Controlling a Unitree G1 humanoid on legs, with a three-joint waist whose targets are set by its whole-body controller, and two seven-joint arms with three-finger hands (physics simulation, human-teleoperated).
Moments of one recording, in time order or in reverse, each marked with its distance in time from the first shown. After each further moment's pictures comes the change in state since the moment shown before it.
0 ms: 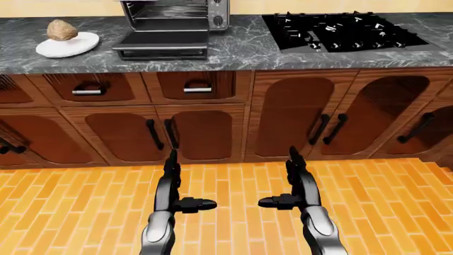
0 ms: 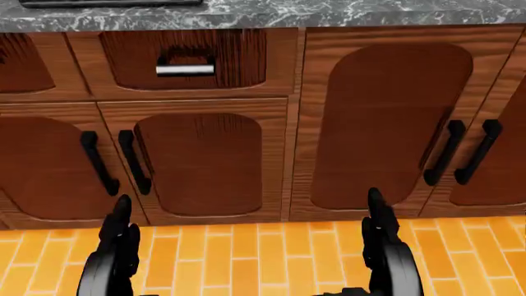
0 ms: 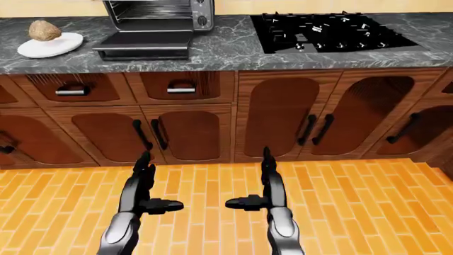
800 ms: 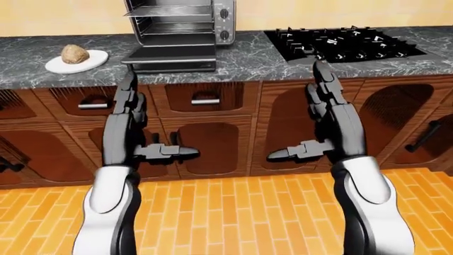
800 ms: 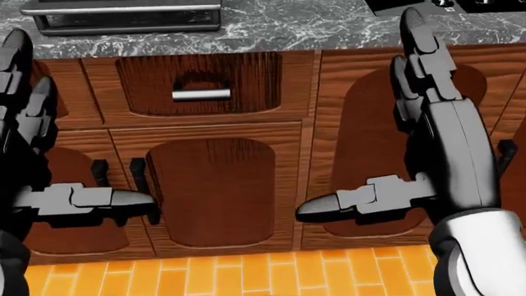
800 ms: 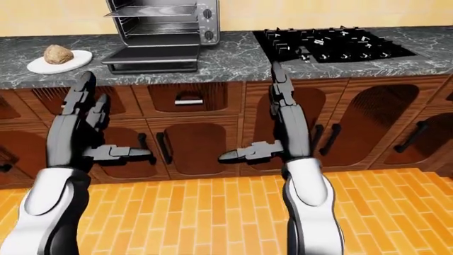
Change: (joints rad) left arm -0.284 0.110 0.127 -0.780 -0.019 0.679 0.014; right arm -0.320 -0.059 -0.019 -0.830 -0.129 0.715 0.094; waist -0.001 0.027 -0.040
